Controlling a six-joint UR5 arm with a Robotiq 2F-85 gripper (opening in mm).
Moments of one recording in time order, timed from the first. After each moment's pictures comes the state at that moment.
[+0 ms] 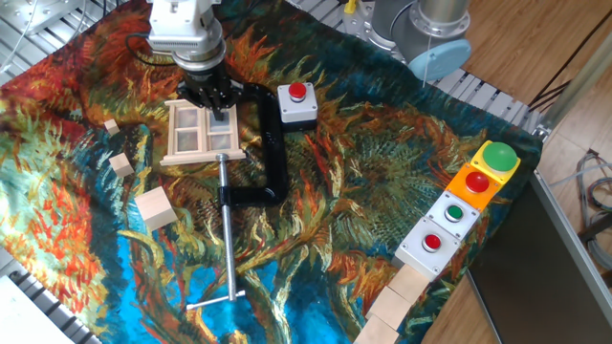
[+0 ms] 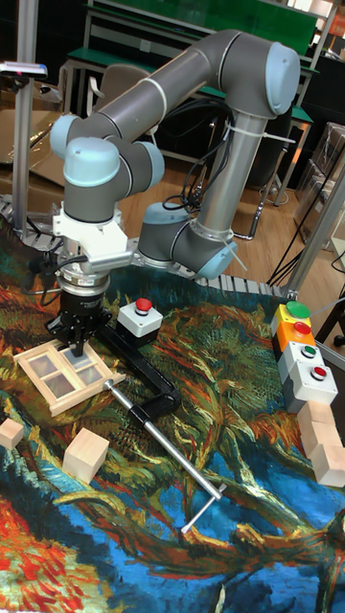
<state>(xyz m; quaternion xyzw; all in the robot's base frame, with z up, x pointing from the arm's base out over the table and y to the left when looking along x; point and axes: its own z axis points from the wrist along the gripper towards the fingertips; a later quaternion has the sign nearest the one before) 0.444 -0.138 0.018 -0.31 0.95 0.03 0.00</state>
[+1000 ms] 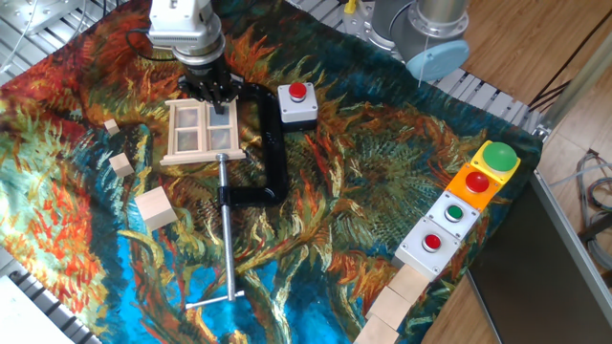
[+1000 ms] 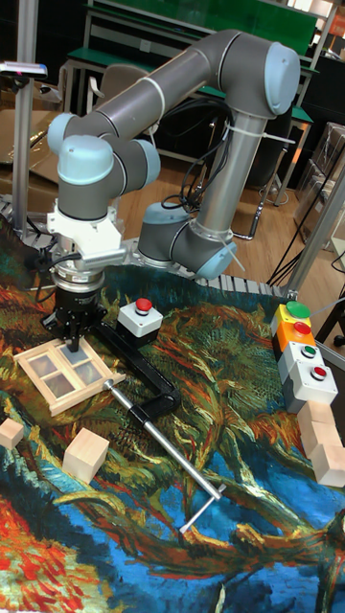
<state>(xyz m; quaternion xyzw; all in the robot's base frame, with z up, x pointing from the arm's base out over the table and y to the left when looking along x) 0.426 -0.155 0.019 -0.31 0.95 0.02 -0.01</state>
